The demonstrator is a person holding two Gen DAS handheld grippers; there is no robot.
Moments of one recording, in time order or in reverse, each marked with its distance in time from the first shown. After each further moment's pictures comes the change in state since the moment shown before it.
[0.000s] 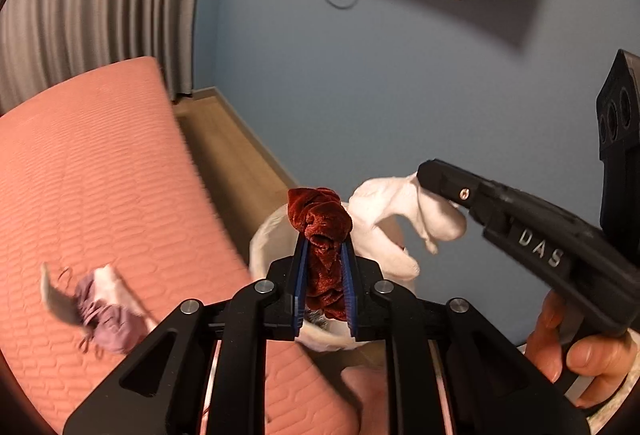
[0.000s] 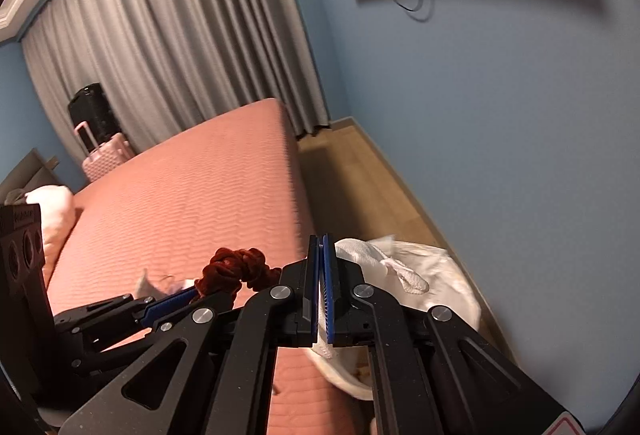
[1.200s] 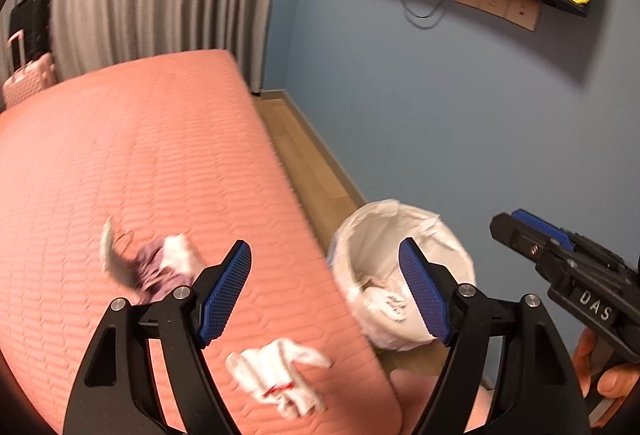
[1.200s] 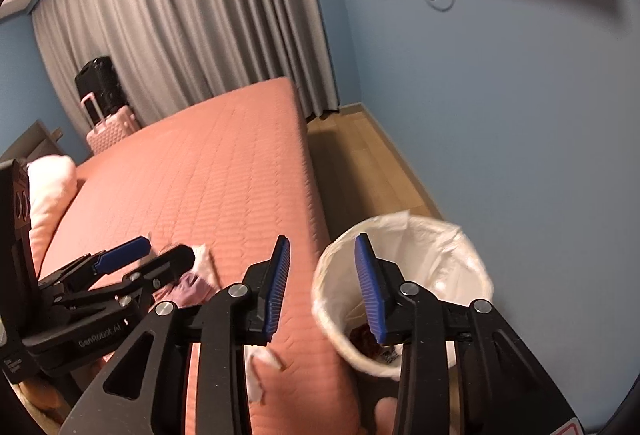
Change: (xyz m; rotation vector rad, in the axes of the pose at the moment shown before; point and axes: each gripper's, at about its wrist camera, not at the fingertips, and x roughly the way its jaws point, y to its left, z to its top) left arm -0.039 0.069 -0.040 -0.162 -0.057 0.212; right arm -0.001 0.037 -0.040 -0.080 0.059 0.020
